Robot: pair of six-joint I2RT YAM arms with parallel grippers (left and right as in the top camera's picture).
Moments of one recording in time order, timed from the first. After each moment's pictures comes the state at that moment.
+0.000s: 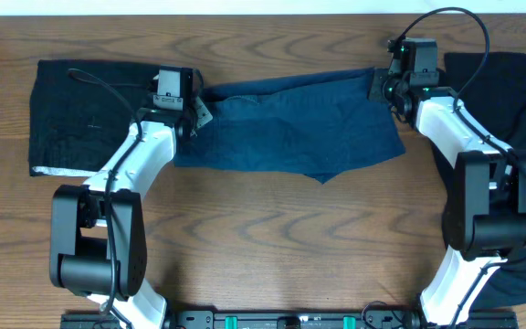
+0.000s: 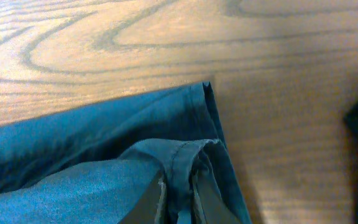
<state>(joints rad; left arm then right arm) -0.14 1.81 1.15 -0.33 -0.06 -0.70 0.06 2.02 1.34 -0.14 -0.11 0.24</state>
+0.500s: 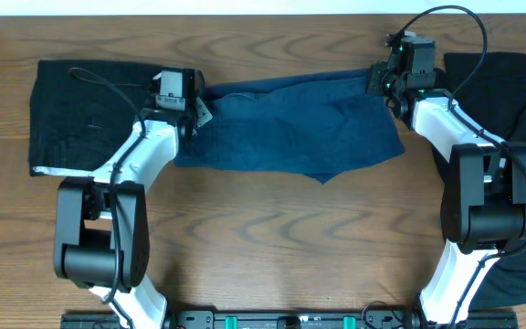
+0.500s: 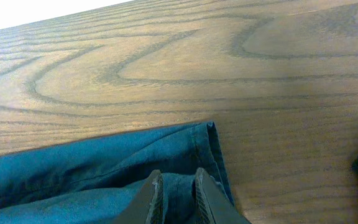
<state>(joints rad) -0.14 1.85 1.15 -0.28 -0.11 -0.70 0.06 2.06 1.34 0.00 -0.11 0.23</state>
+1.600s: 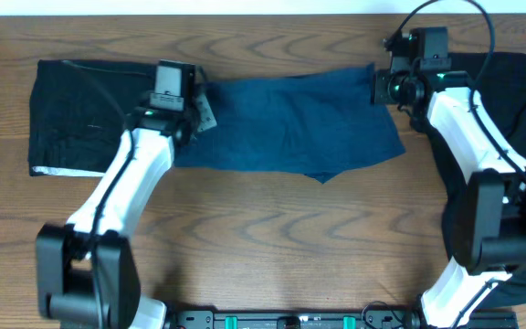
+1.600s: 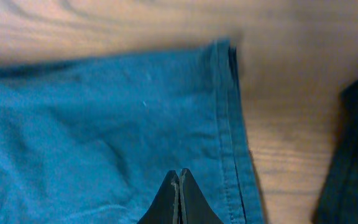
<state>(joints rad) -0.20 1.68 1.19 -0.51 -0.03 -0.52 0.06 1.94 1.44 -0.50 -0.19 0.08</state>
